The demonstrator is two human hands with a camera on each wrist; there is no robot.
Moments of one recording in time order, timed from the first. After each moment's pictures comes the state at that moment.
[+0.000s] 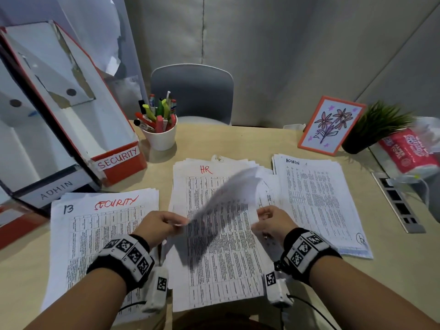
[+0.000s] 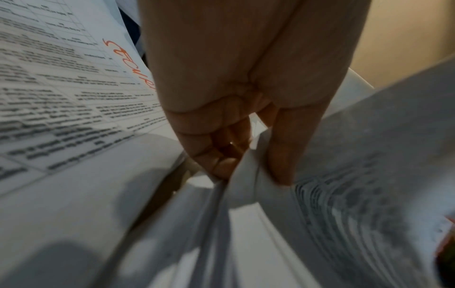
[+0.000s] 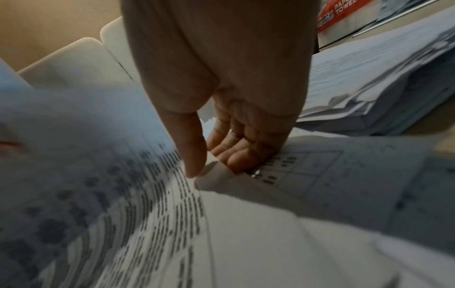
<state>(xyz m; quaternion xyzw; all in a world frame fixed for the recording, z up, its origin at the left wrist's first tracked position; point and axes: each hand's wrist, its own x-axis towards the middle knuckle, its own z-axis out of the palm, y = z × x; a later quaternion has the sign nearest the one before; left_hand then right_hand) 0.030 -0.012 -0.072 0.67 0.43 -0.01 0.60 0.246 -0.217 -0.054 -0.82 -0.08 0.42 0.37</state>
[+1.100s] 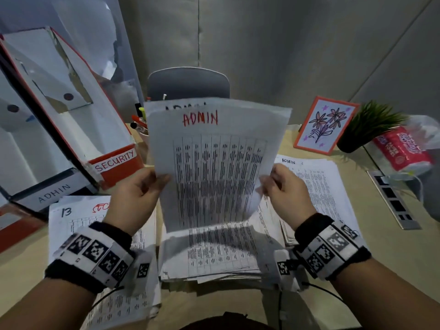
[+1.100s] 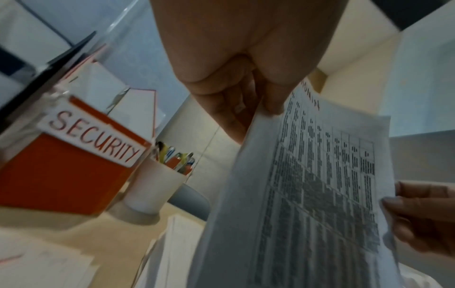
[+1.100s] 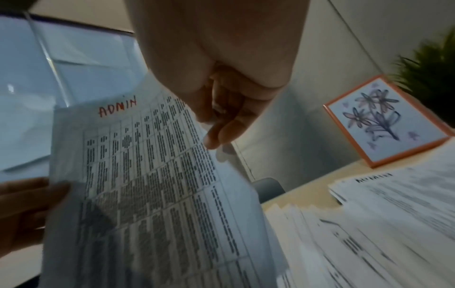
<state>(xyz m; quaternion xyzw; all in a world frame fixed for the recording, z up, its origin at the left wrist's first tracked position) 0.030 -0.005 0.023 0.77 0.32 0.29 0.47 0.240 -0.205 0.036 -0.80 -0.29 0.19 0.49</state>
